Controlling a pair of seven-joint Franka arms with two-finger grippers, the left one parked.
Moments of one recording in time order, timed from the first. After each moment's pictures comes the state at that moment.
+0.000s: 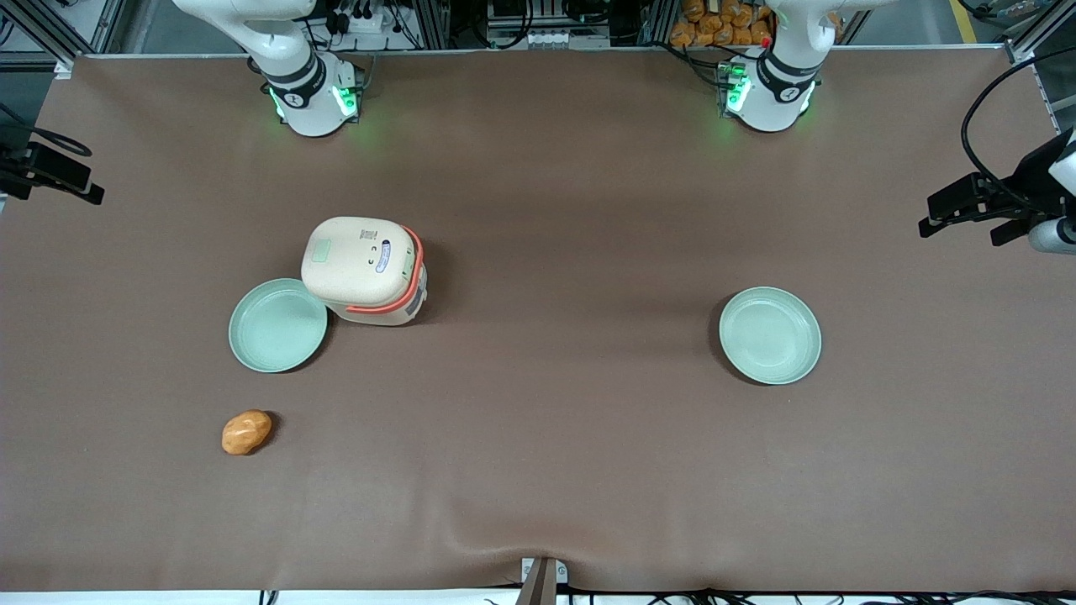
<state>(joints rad) -0.03 -0.01 -0.06 -1.49 0.03 1.38 0.01</state>
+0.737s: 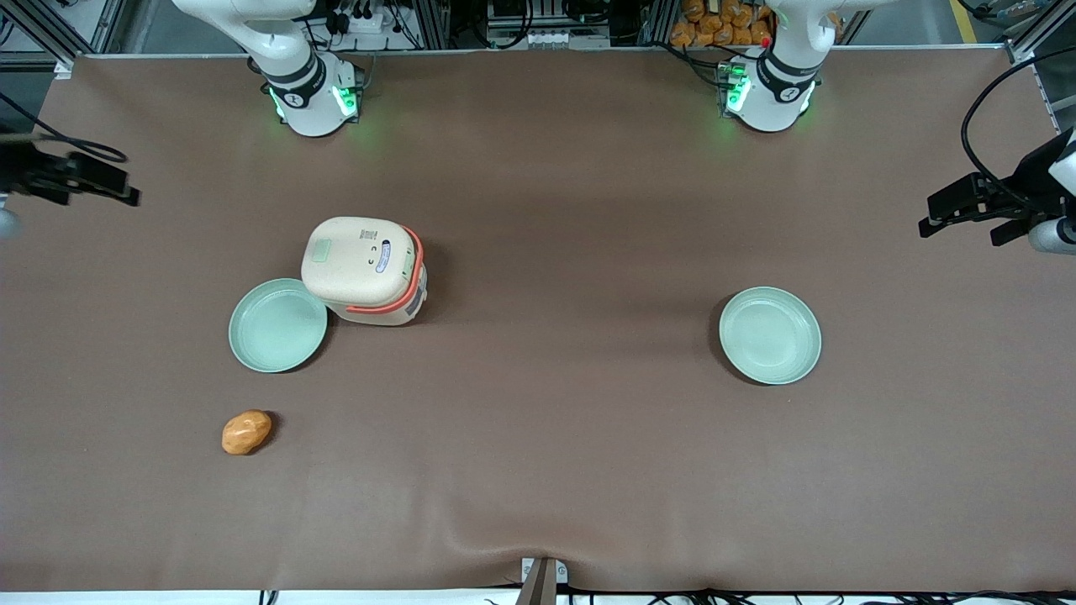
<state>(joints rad) 0.01 0.06 -0.04 -1.49 0.06 1.31 0.01</state>
